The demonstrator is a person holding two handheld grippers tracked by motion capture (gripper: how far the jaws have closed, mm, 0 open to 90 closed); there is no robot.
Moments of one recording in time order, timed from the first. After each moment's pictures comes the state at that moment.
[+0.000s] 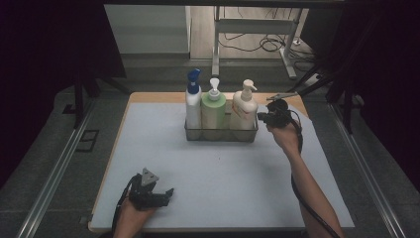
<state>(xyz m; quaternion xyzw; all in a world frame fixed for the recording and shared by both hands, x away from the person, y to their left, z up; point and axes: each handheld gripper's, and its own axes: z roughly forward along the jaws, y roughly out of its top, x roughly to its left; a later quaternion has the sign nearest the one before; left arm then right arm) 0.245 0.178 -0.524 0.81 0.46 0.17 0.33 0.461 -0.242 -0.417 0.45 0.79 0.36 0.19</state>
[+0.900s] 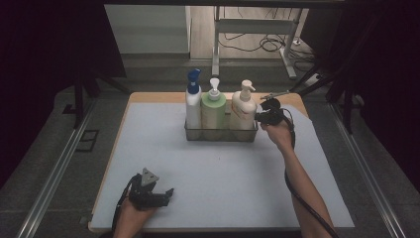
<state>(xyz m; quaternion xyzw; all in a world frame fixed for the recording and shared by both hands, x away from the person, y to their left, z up) 0.245 0.178 -0.524 0.80 0.46 0.17 0.33 0.488 -0.233 -0.441 0.45 0.80 0.36 0.15</state>
